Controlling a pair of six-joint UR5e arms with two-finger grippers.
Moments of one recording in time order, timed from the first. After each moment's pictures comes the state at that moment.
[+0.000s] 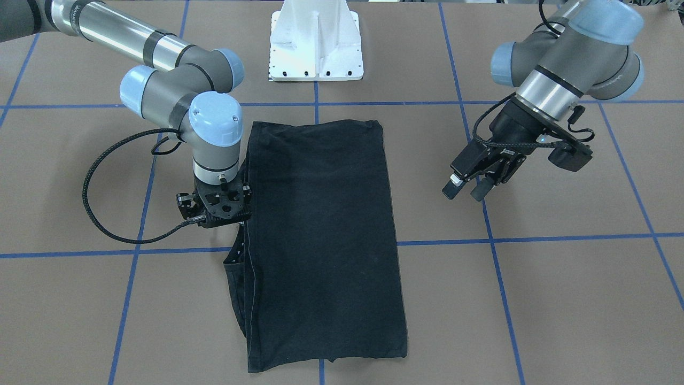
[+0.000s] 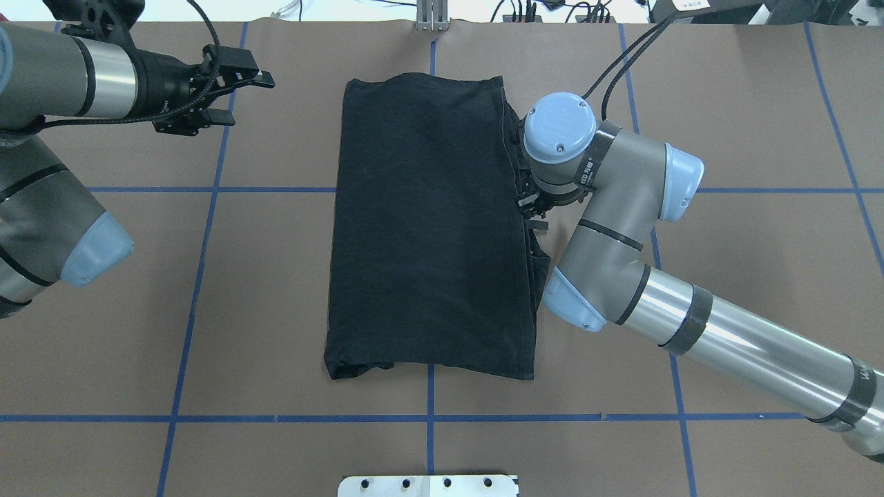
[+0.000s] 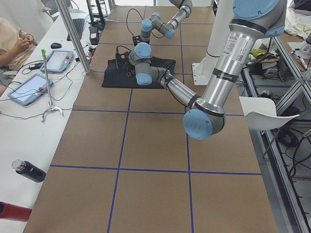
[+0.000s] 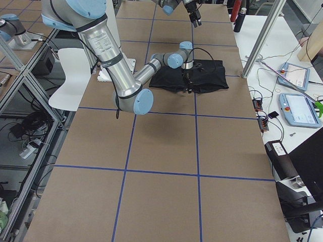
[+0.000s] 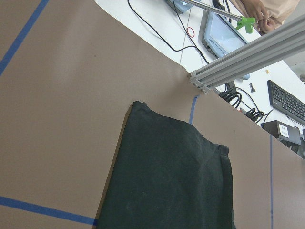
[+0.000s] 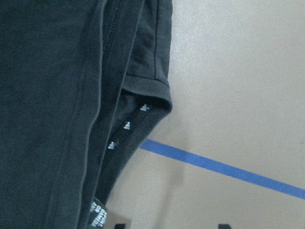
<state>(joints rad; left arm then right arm) -0.91 -1.96 -1.73 -2.39 -1.97 -1.61 0.65 -0.90 1.52 -1.68 1.75 0.71</state>
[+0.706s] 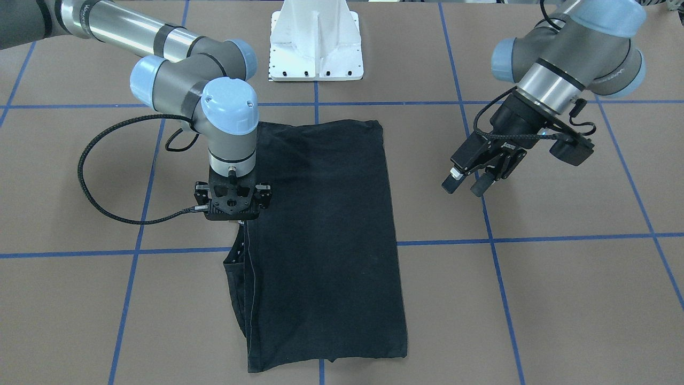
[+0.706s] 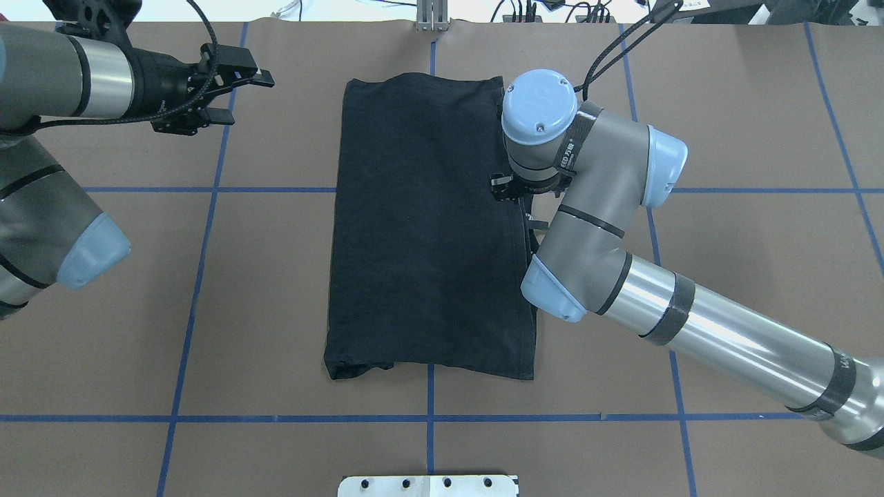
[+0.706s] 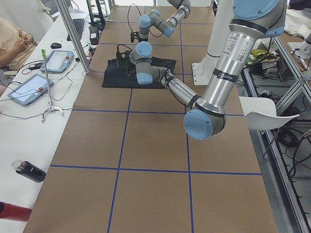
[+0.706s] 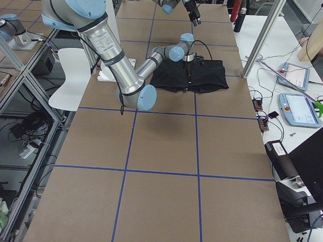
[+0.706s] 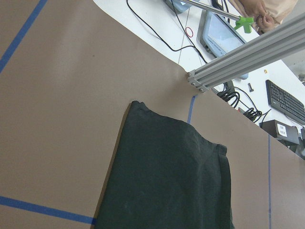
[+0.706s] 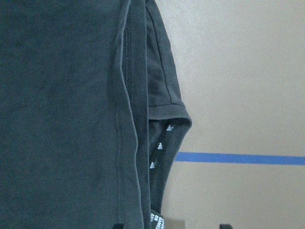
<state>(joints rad) -0.91 -1.95 -1.77 -2.39 -1.97 -1.61 0.66 -0.86 1.55 -1.67 1.79 1.06</state>
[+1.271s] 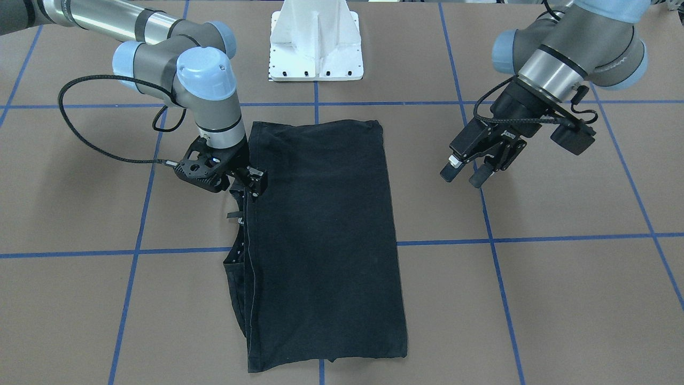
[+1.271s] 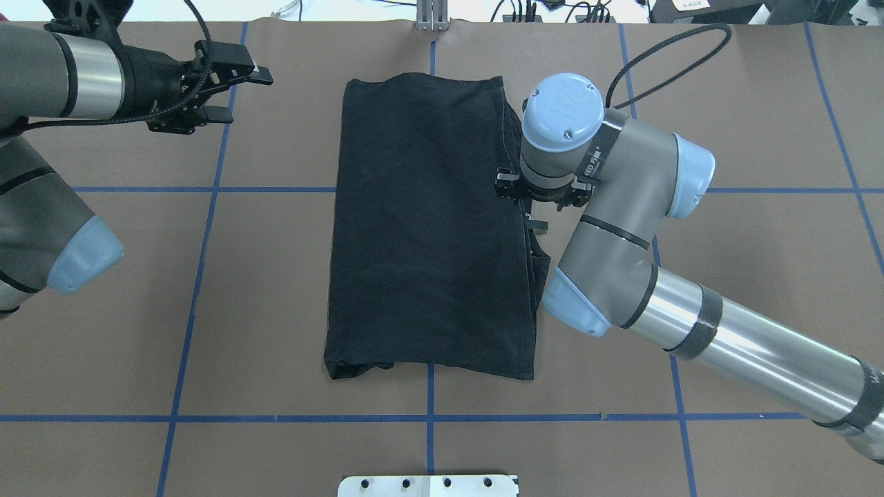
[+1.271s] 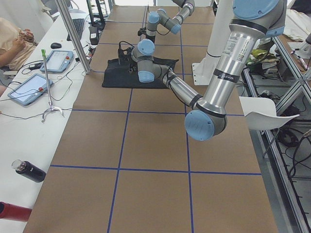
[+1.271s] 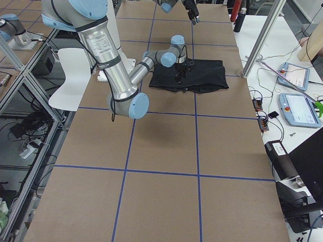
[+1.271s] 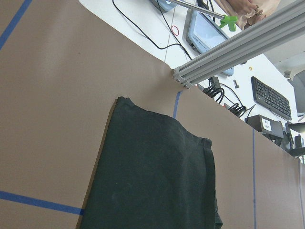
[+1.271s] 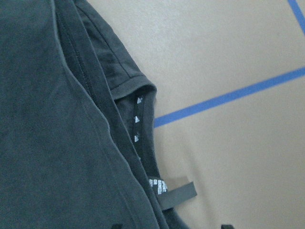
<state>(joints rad) -0.92 -1.94 -1.80 -2.39 -1.98 -1.61 0.58 -1.01 1.70 -1.50 1.80 1.74</state>
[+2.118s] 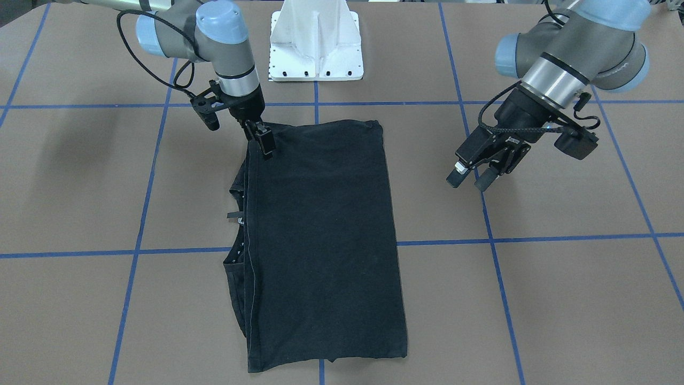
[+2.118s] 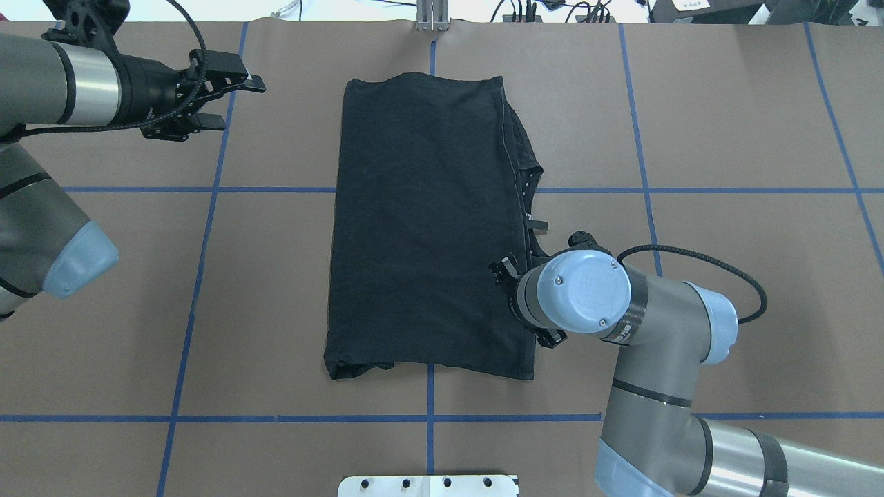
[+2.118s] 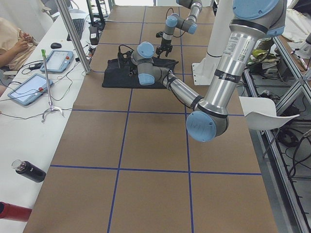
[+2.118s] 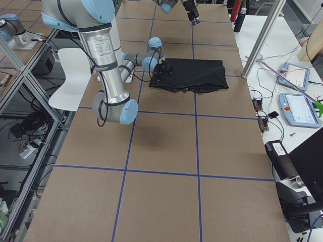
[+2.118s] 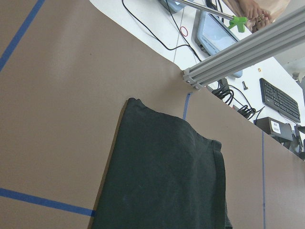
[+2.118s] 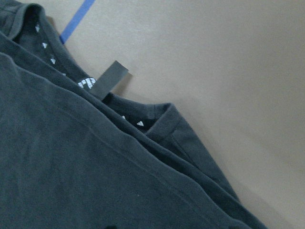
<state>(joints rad) -0.91 -1.92 -1.79 -2.39 -1.97 -1.61 0.37 -1.14 1.88 -1.45 1.62 2.33</state>
